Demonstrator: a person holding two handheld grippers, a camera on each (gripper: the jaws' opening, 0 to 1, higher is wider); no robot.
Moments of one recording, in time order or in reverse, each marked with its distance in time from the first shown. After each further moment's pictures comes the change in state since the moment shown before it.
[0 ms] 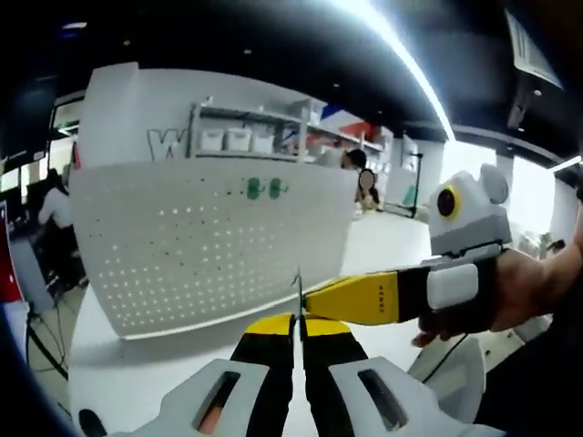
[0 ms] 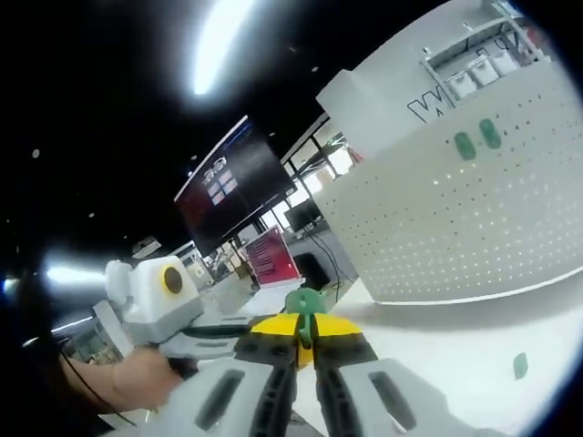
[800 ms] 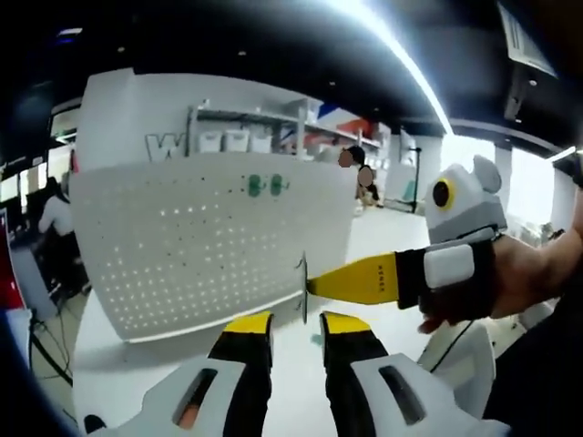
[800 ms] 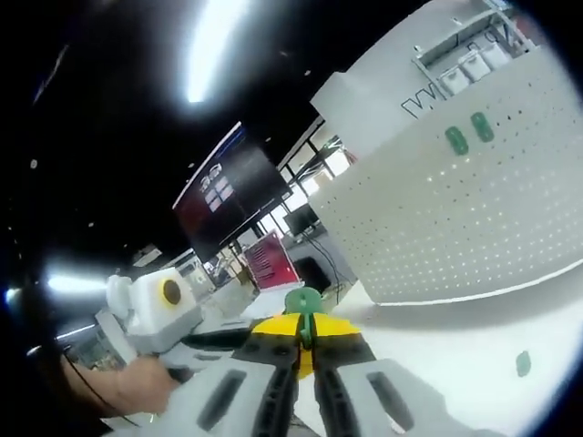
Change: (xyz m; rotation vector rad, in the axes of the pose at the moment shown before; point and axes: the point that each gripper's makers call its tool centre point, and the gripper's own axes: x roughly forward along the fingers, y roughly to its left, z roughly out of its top) left arm 0.002 0.004 -0.009 0.023 0.002 -0.009; right arm 0.002 -0.009 0.003 -0.028 -0.012 -0.005
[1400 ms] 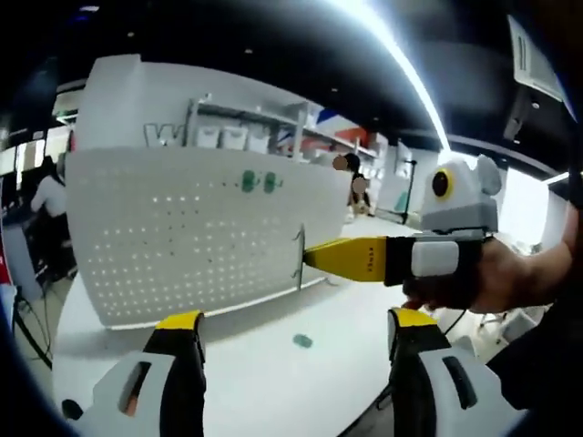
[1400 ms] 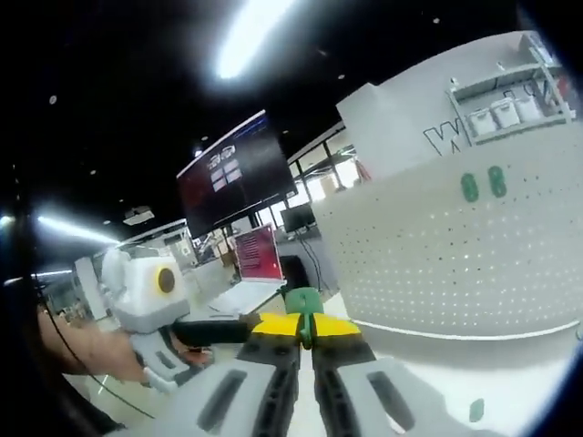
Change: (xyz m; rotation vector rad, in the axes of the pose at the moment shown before) left arm 0.000 -0.013 -0.005 -0.062 -0.018 -0.054; right arm -0.008 -0.007 0.013 -0.238 -0.005 -0.033
